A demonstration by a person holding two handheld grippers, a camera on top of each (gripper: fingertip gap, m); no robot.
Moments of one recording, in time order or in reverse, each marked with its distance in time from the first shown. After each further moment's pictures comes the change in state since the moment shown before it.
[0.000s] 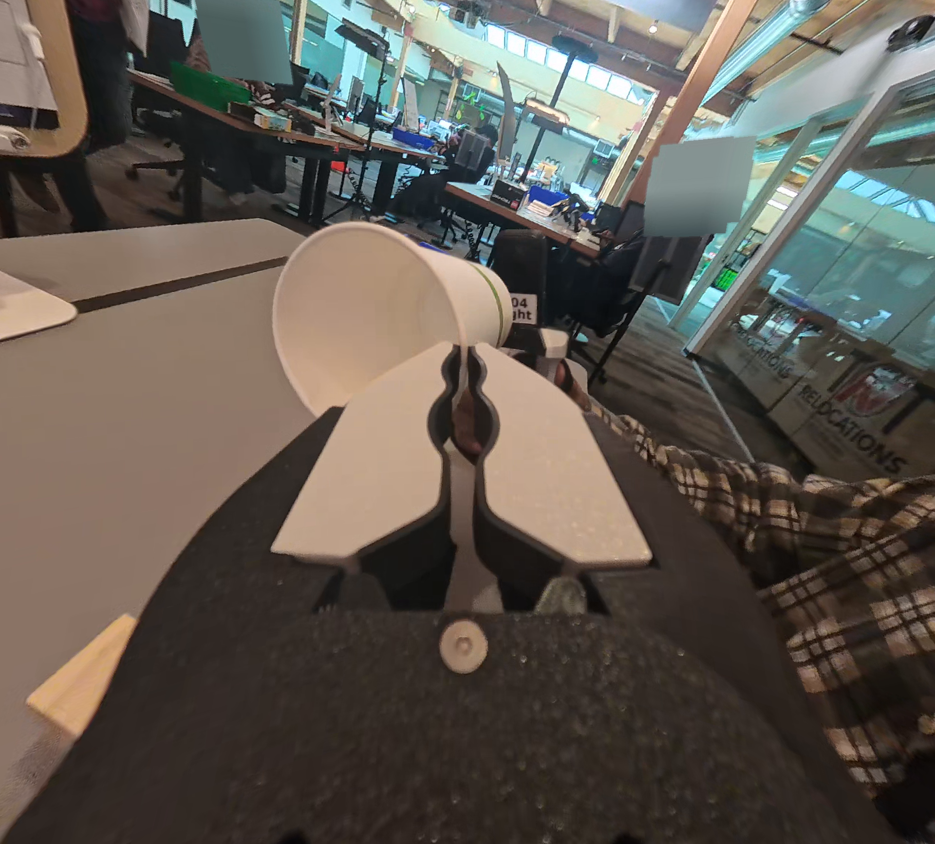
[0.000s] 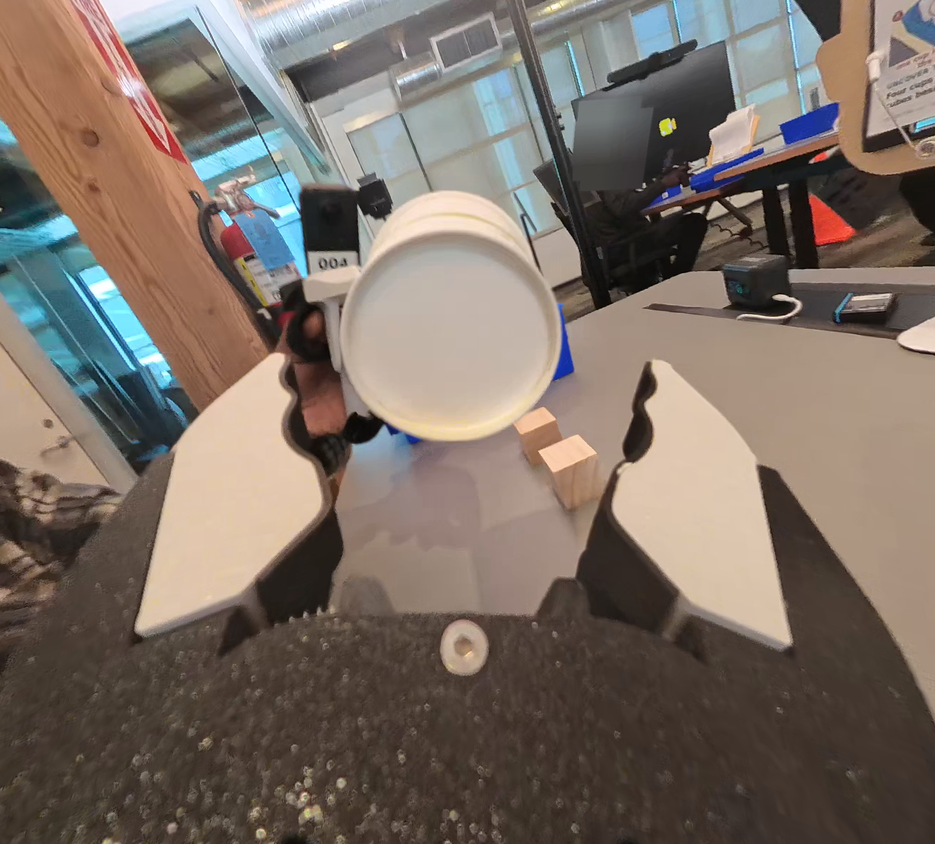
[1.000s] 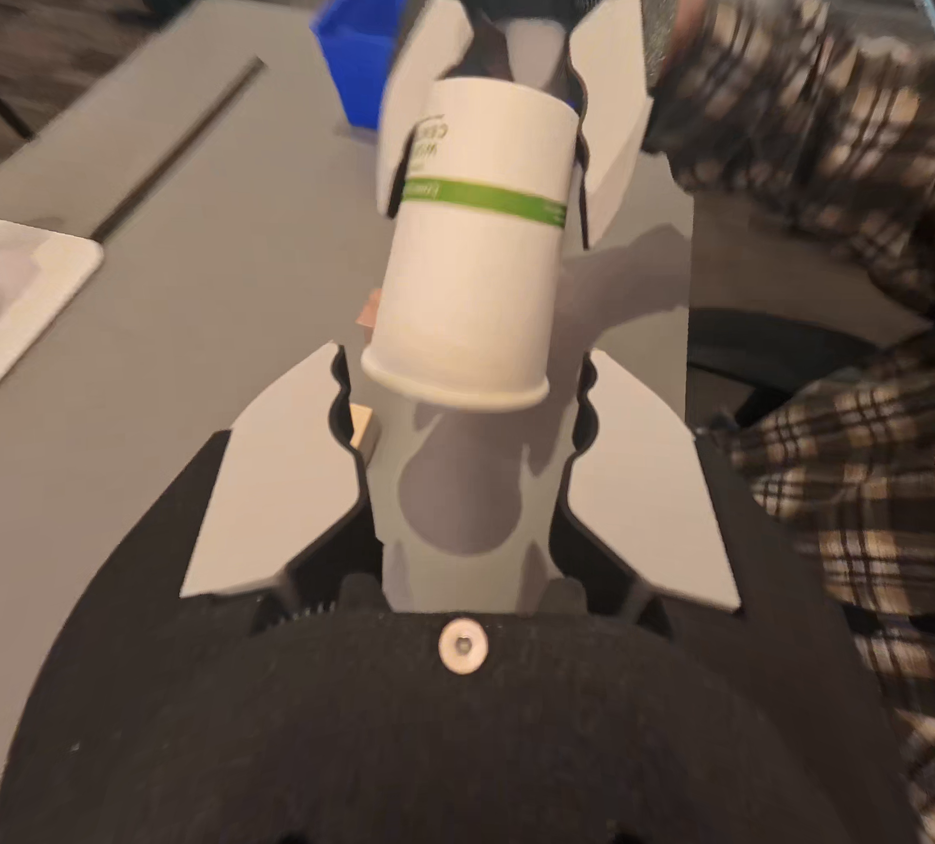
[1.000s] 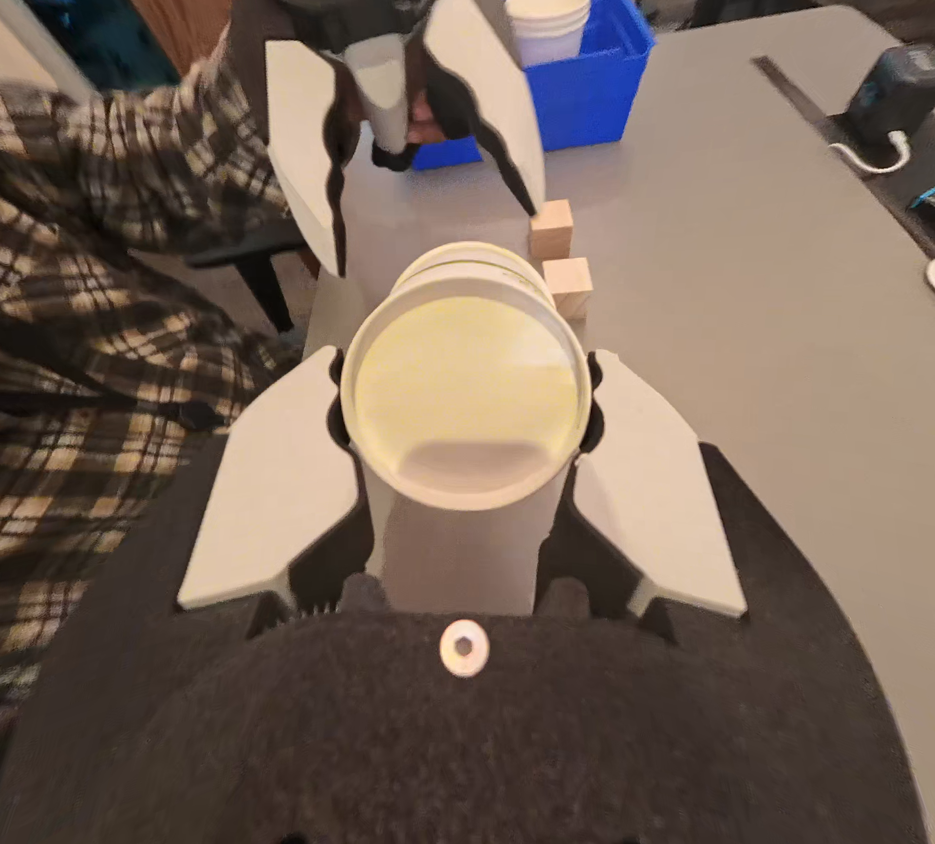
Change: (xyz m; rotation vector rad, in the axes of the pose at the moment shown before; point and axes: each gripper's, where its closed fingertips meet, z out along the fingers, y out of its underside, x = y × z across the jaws) left arm -0.001 0.048 0.035 -0.601 -0.071 0.332; right arm -0.015 0.008 -0.025 -0.772 -0.106 -0.280
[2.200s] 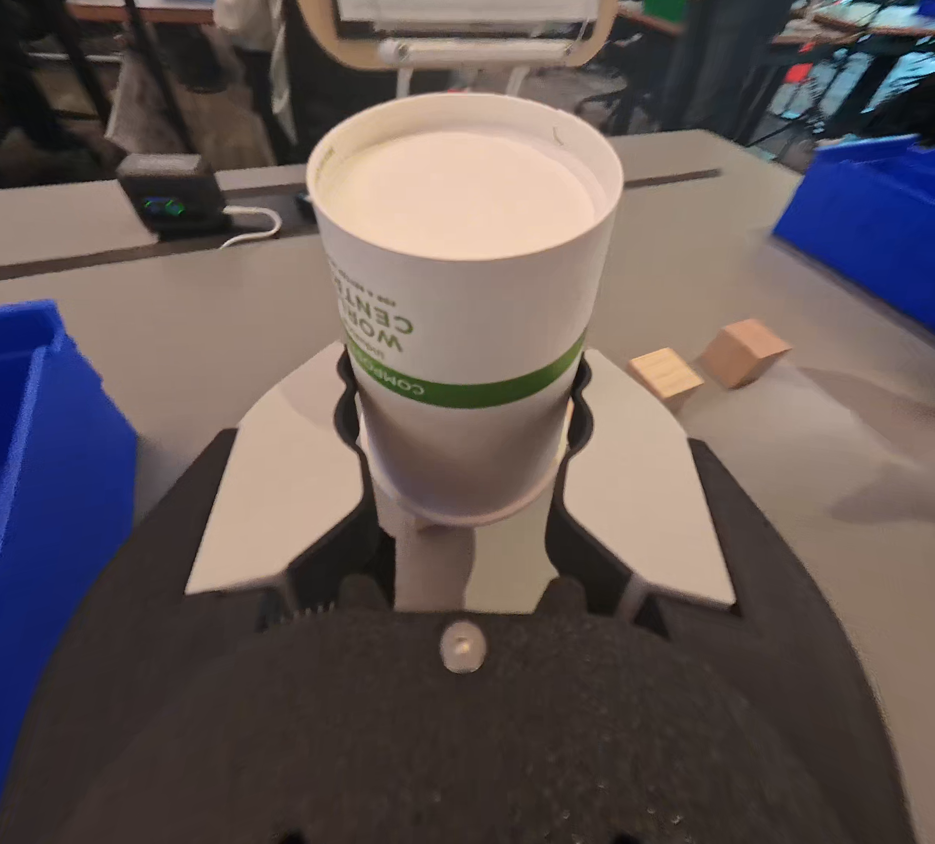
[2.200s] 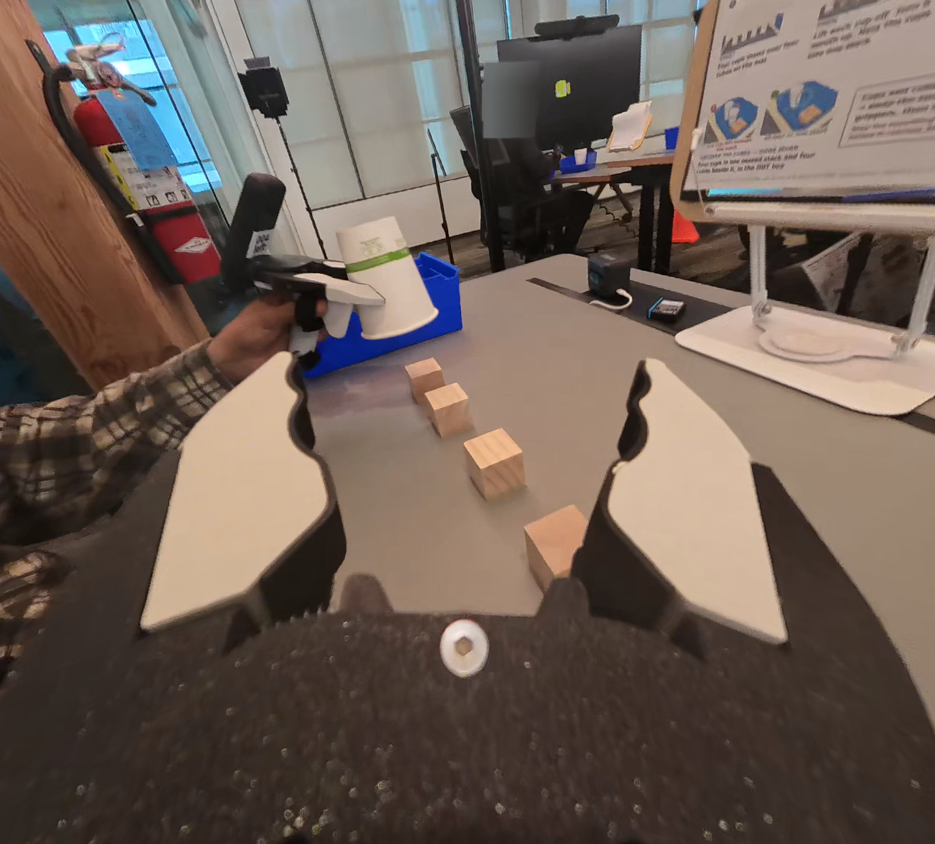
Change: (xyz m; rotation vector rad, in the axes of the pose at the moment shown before) left arm -0.129 0.116 -0.118 0.293 -0.775 -0.416; right arm 0.040 0.009 -0.062 0.585 0.338 0.120
